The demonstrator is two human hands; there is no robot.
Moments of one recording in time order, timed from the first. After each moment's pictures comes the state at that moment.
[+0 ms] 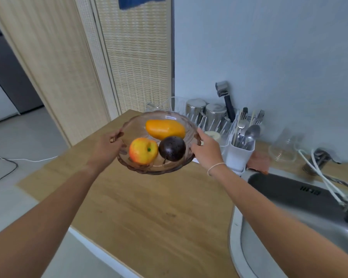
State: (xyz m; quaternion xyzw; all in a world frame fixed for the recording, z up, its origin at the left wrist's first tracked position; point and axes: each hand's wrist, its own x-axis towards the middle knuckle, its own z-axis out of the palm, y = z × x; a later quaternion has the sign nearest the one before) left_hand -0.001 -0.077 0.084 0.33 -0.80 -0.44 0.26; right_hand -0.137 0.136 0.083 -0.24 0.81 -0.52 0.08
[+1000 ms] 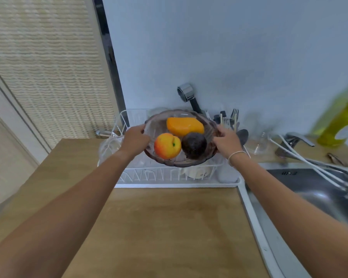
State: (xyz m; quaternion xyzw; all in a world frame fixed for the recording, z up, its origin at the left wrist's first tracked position) left_hand -0.249 -0.119 0.088 0.10 -0.88 -0.45 0.09; right_hand -0.291 0.127 0.072 0.02 0.87 -0.50 -0.01
